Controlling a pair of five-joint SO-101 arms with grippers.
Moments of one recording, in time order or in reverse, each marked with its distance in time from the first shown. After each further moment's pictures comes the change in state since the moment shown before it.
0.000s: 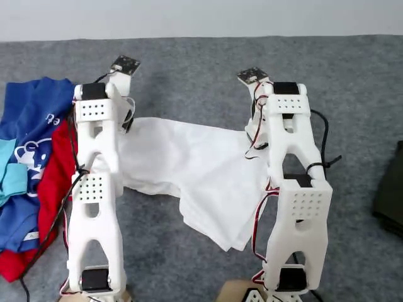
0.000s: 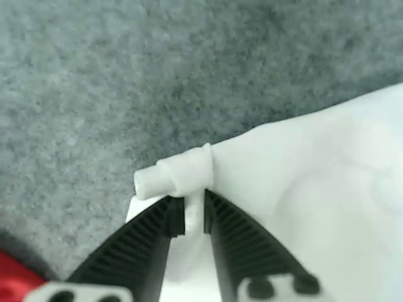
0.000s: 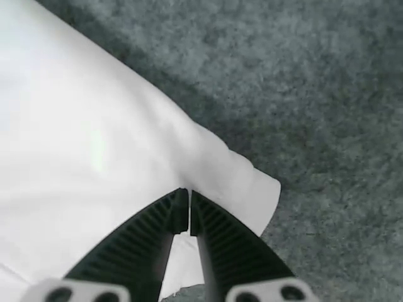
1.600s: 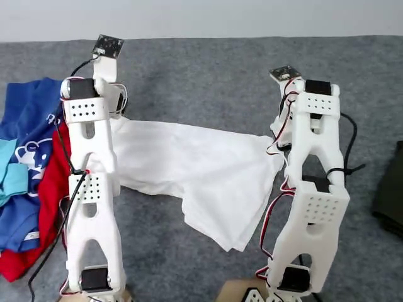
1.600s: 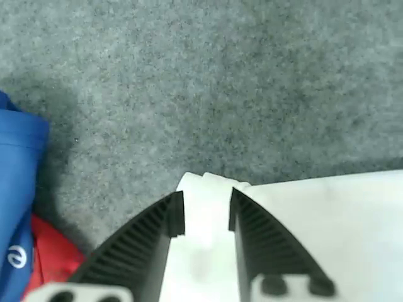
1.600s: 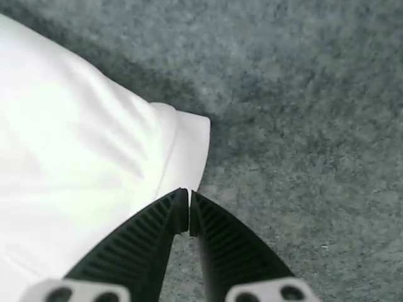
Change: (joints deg) left arm -1.8 -0.6 -12.8 0.2 6.8; right arm 8.4 -3.3 0.0 4.4 0.0
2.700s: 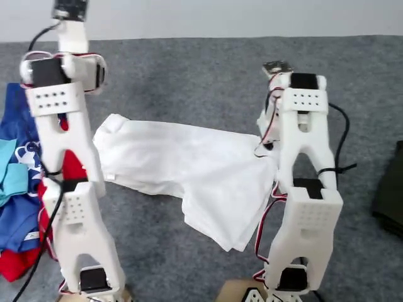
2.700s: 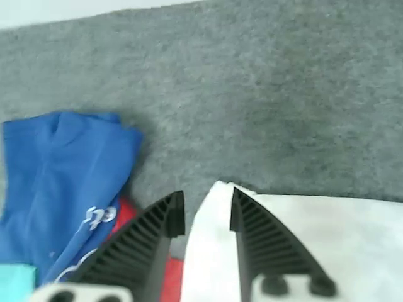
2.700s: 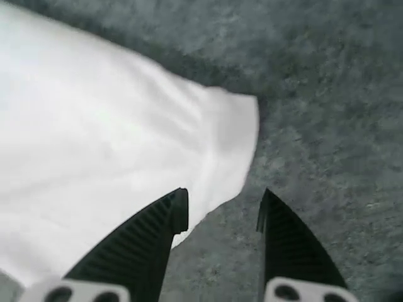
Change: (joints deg) left arm -2.8 -33.5 21.5 0.2 5.7; right arm -6.2 -5.1 0.0 9.0 -11.1
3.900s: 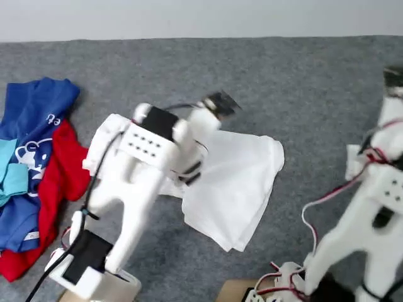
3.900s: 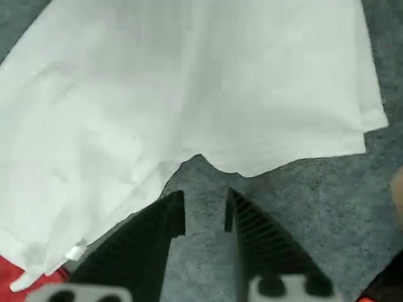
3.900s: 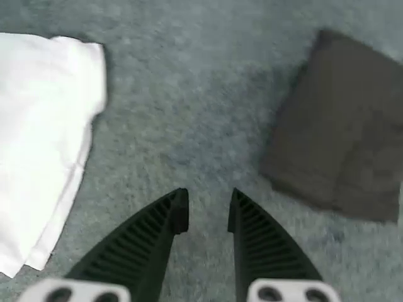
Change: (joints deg) left arm 38.5 -39.6 71.3 -0.1 -12.5; right arm 30.2 -58.7 29.0 3.1 8.7
